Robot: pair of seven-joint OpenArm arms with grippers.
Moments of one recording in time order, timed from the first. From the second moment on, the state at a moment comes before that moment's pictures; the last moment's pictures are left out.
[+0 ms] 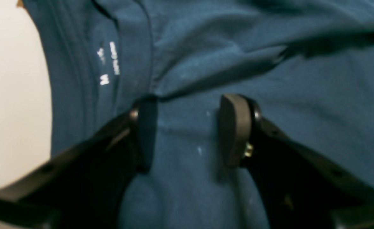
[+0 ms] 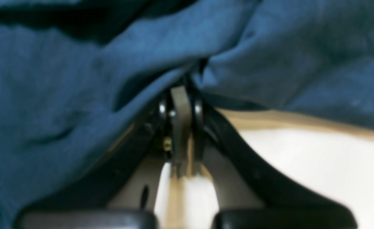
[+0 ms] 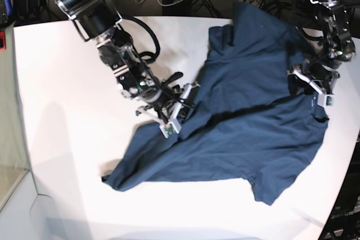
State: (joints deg) left arm 4.5 -19.9 -22.2 70.3 -21.2 -29.3 30.3; right arm 12.4 5.4 -30.6 67.7 17.9 4.5 -28.5
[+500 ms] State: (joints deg) left arm 3.5 -20.9 -22.1 70.1 -20.5 -29.3 31.8; right arm -2.1 19.4 -18.0 103.2 16.6 4.2 -43.3
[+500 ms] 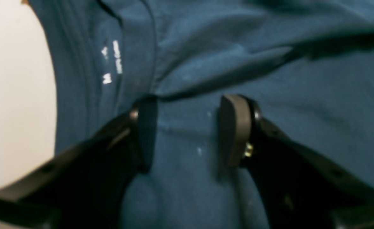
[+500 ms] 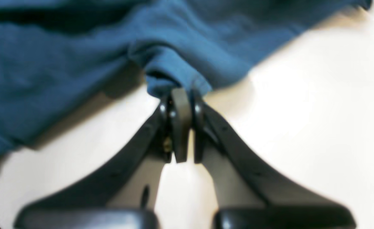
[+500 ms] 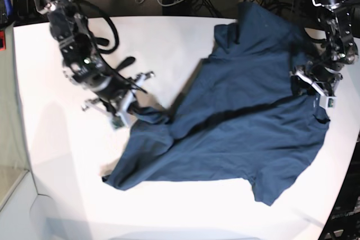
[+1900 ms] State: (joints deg) left arm 5.6 -19.8 -22.1 92.4 -18.4 -28.2 47.3; right arm -29.4 22.9 9.2 111.7 16.8 9.6 -43.0
